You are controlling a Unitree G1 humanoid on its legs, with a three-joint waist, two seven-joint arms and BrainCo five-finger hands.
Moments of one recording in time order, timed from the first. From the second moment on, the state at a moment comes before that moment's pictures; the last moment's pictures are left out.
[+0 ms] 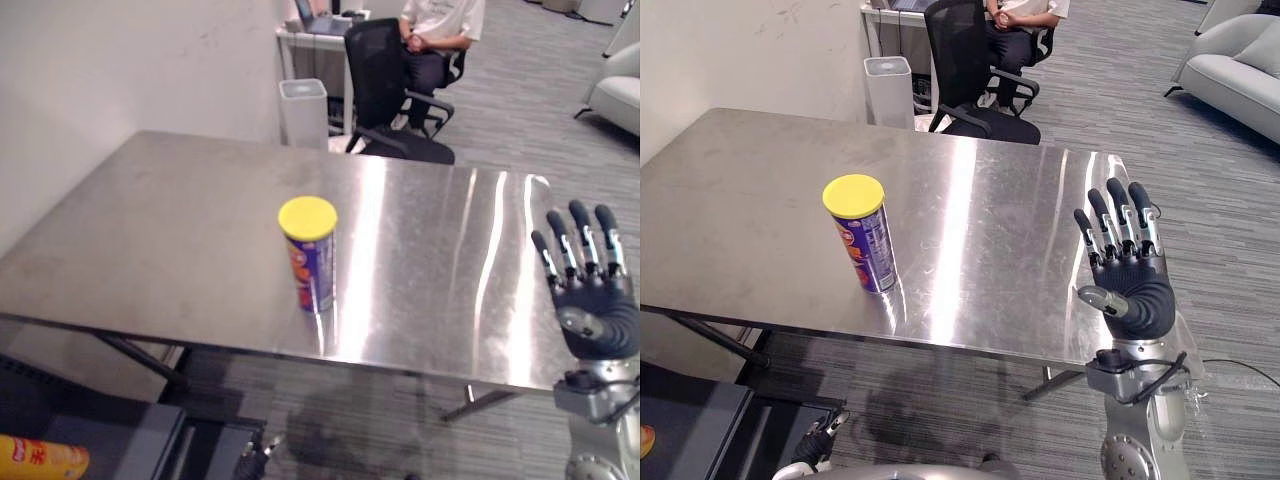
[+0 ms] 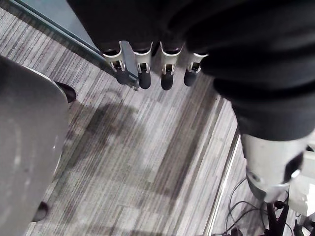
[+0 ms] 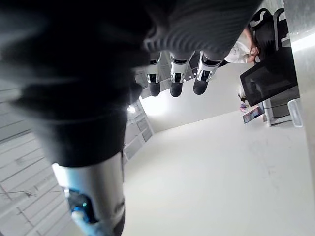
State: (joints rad) left arm 0.15 0.07 0.20 1.02 -0.16 -0.17 -0.01; right arm 0.30 -0.25 -0.20 -0.58 0.75 -0.19 0.27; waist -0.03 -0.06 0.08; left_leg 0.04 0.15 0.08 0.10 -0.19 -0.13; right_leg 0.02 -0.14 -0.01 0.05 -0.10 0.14
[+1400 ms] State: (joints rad) left arm 0.14 0.12 0.11 0.98 -0.14 -0.19 -0.05; right arm -0.01 -0.48 0.07 -0.21 0.57 -0.15 0.25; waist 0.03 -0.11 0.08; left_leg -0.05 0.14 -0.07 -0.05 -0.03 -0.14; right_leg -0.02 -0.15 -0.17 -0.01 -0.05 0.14
